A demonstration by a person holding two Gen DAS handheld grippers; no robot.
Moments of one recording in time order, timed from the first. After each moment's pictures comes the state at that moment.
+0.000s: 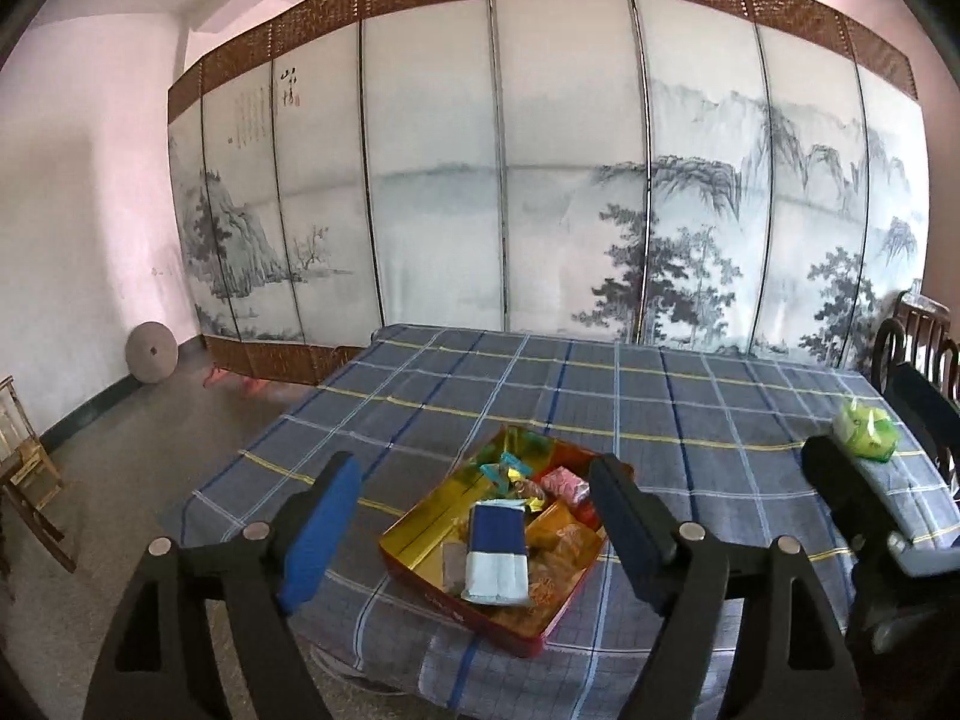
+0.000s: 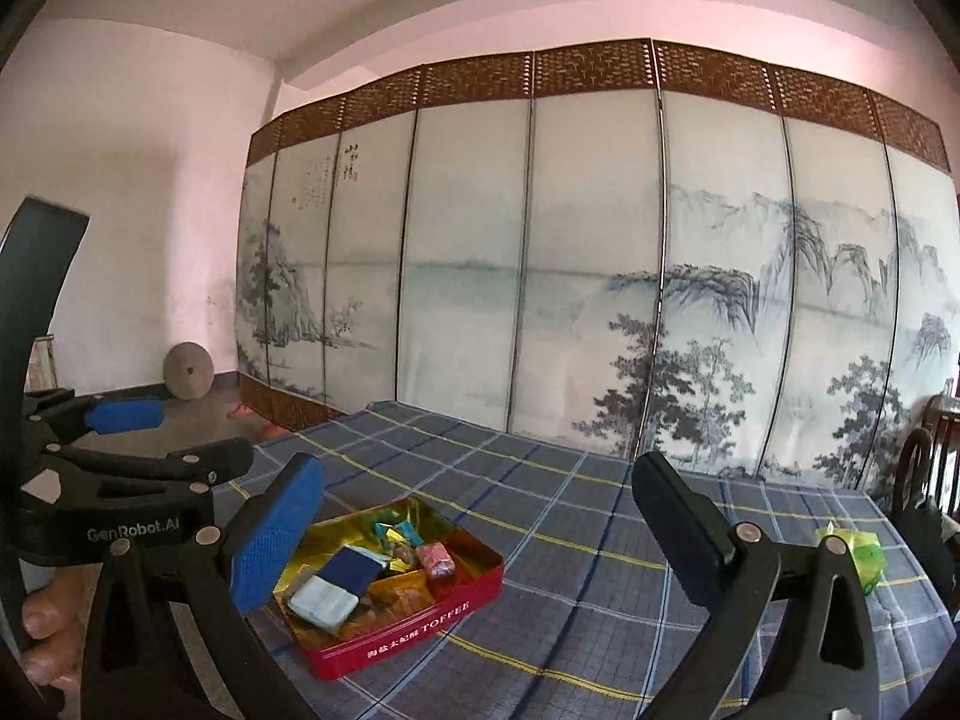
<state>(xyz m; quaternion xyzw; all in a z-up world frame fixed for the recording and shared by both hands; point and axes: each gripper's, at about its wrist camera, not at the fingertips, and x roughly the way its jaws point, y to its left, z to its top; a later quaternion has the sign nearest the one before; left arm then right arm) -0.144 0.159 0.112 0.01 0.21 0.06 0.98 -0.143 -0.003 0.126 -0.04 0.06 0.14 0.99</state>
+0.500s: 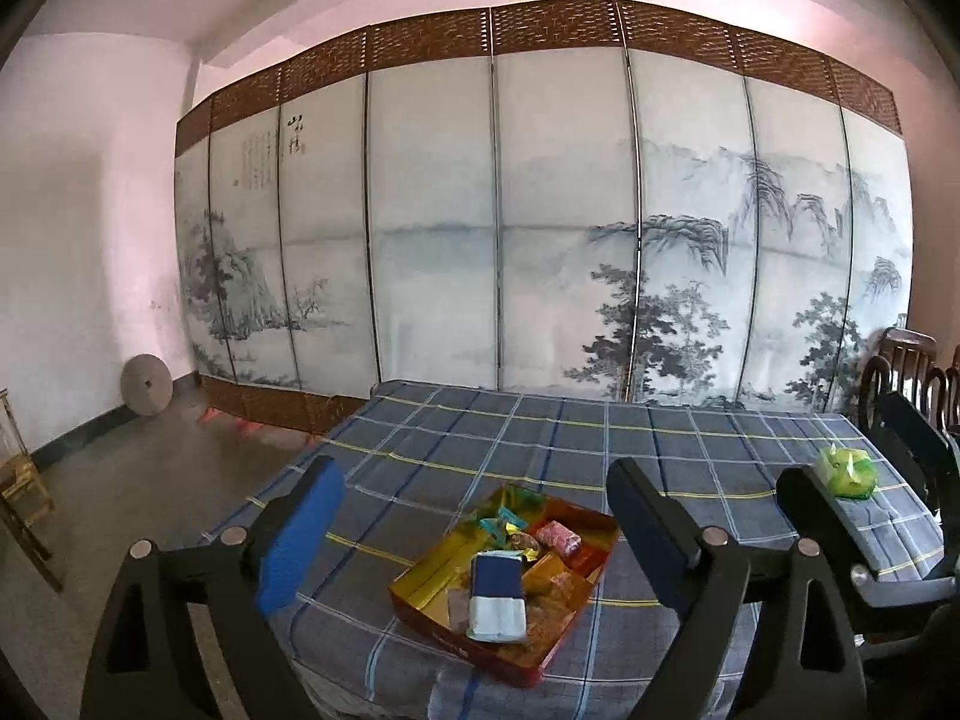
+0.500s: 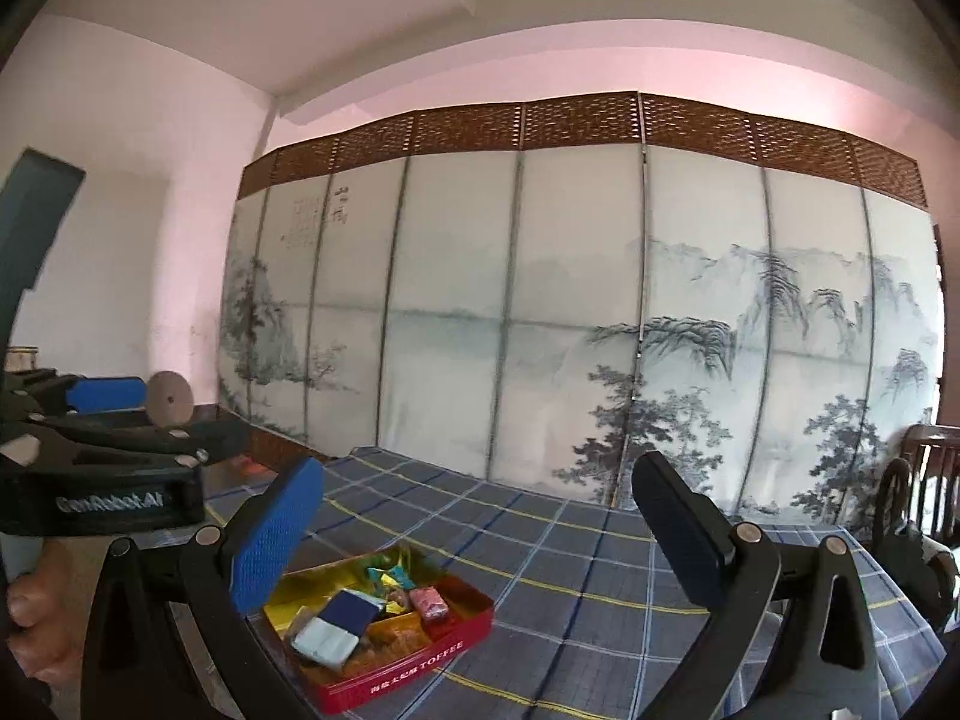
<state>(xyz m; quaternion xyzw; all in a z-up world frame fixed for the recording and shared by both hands) -0.170 0.169 0.145 0.01 0.14 0.05 0.99 -0.166 0.010 0.145 -0.04 0.01 0.10 0.99</state>
